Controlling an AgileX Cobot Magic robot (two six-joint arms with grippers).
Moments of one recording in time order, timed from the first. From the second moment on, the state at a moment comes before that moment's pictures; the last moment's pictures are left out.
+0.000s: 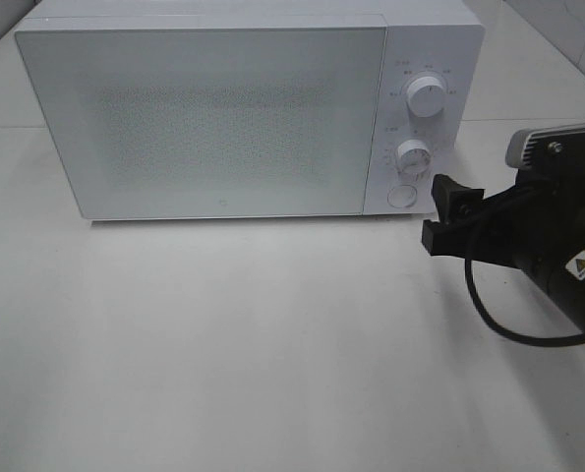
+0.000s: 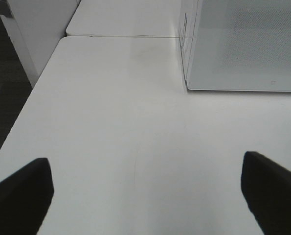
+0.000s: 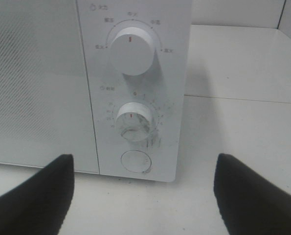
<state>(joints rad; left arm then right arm) 0.10 0.00 -0.51 -0.08 1.03 0.06 0.62 1.57 -0.24 0.56 -1.17 -0.21</state>
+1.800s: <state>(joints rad) 0.10 0.00 -0.51 -0.08 1.03 0.06 0.67 1.67 -0.24 0.62 -1.05 1.41</state>
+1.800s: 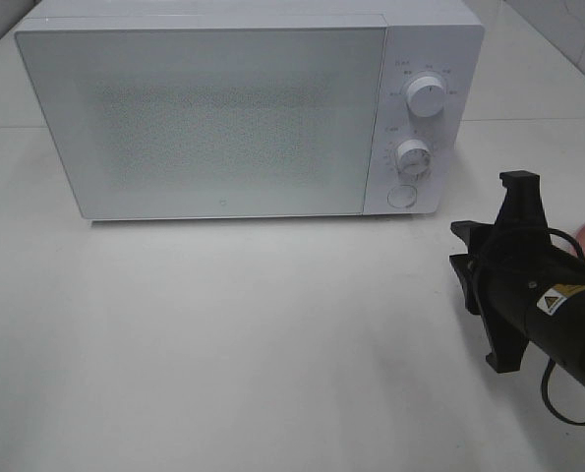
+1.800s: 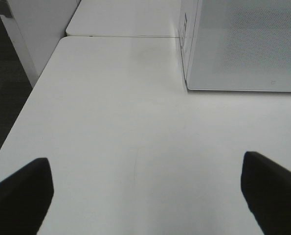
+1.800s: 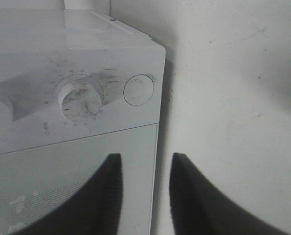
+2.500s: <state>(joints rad) 0.10 0.00 -0.51 -0.08 1.03 0.06 0.62 1.67 -0.27 0.57 -1.01 1.47</state>
